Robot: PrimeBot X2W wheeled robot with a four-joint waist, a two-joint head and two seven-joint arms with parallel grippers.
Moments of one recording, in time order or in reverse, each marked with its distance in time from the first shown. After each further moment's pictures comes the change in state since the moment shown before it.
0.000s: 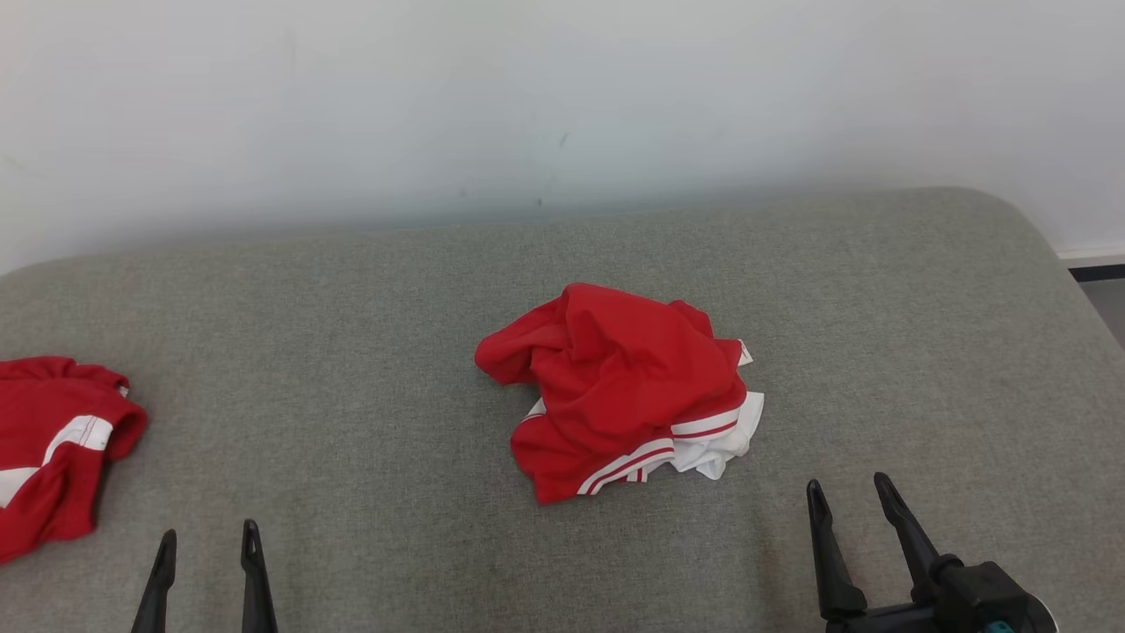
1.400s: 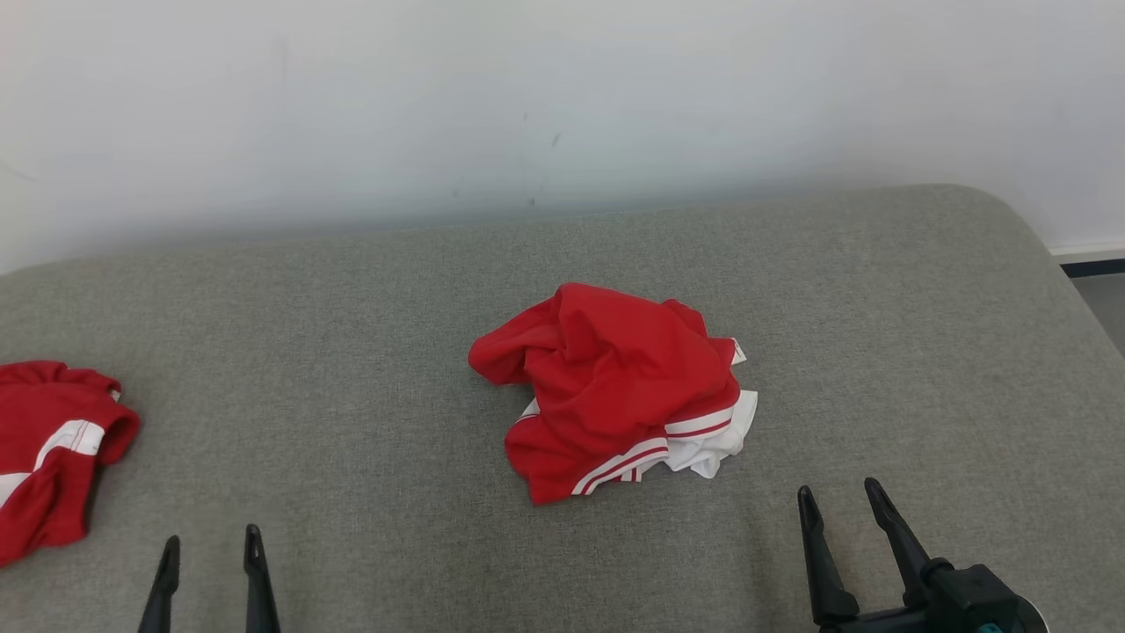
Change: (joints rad) left arm 0.004 -0.007 -0.001 0.012 -0.015 0.011 0.000; right arm 0.002 0.000 0.012 0.012 -0.001 0.000 0.000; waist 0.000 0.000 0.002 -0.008
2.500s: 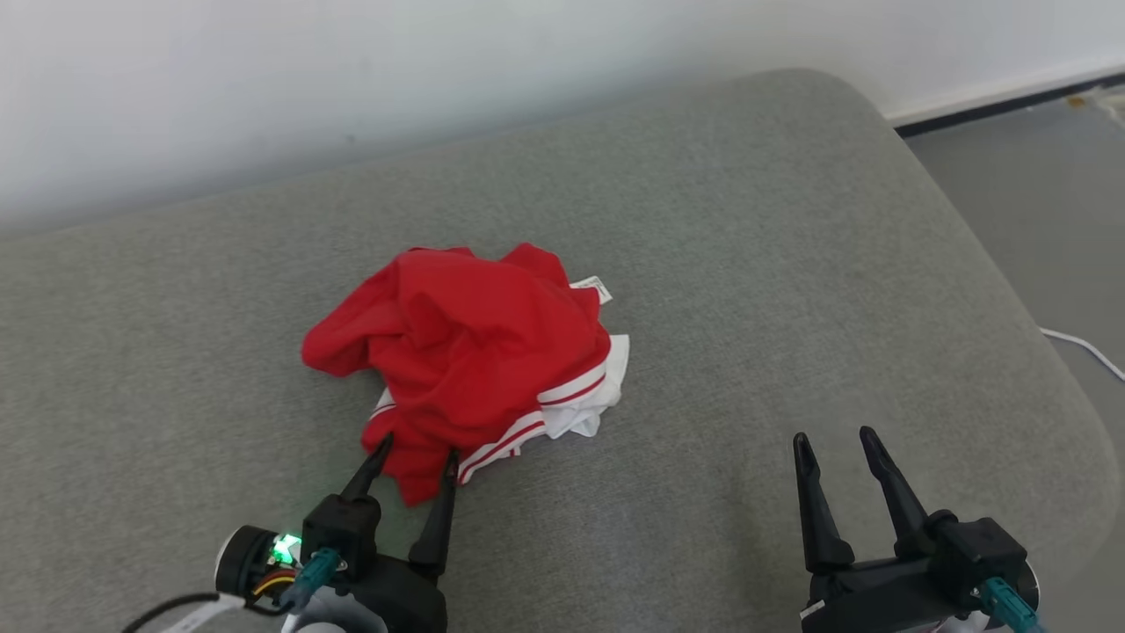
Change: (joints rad) left arm -0.385 0.032 -0.356 0.428 -0.011 -0.078 0.000; right arm -0.085 0.000 0.013 0.005 0.069 0.000 0.000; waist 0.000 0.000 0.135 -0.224
